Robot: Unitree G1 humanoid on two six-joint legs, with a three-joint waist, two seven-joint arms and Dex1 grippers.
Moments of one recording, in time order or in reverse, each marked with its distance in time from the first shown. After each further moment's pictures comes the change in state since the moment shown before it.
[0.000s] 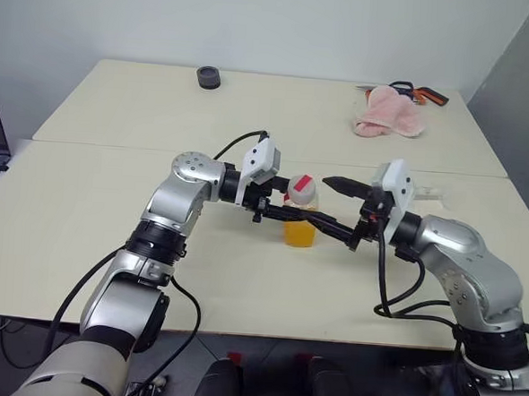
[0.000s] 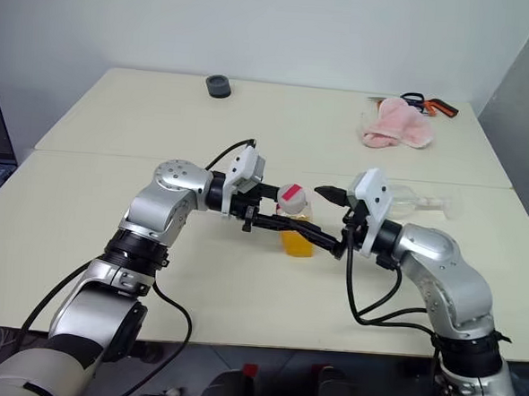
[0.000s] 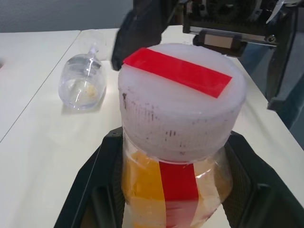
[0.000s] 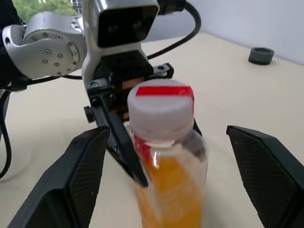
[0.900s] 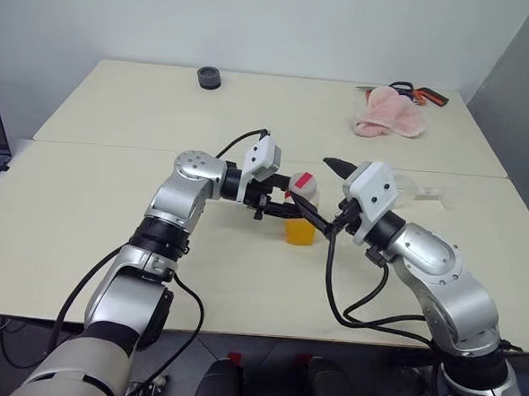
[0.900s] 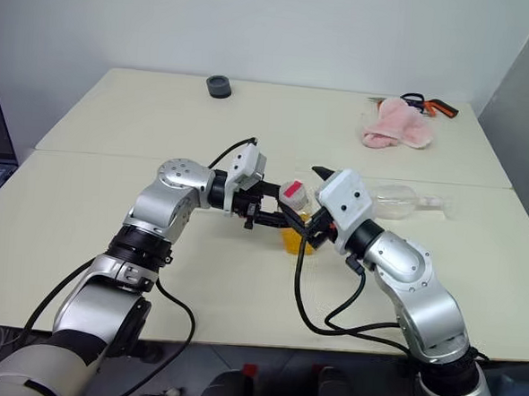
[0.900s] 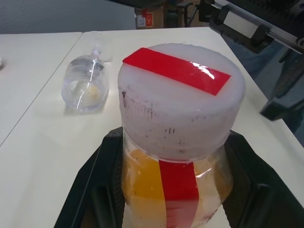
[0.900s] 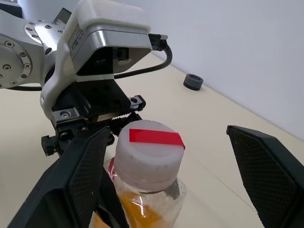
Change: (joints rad) left arm -0.032 -0.017 0.001 0.082 0.000 -0.040 -0.011; right arm 0.008 0.104 0.173 -0.173 -0.303 -0.051 -0.331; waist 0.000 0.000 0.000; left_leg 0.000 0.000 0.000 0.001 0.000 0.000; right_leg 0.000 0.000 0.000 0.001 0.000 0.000
